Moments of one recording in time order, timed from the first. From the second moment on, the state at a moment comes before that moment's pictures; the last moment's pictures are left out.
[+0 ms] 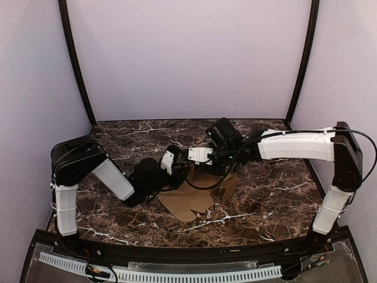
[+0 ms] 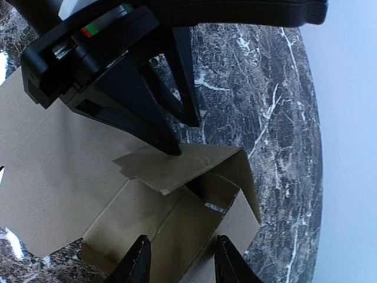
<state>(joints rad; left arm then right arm) -0.84 2.04 0.75 1.10 -0.04 -0.12 0.91 1.74 1.27 -0.38 0.10 -0.75</state>
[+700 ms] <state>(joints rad) -0.75 2.11 0.84 1.08 0.17 -0.13 0.75 1.78 1.38 -0.53 -0.24 -0.64</state>
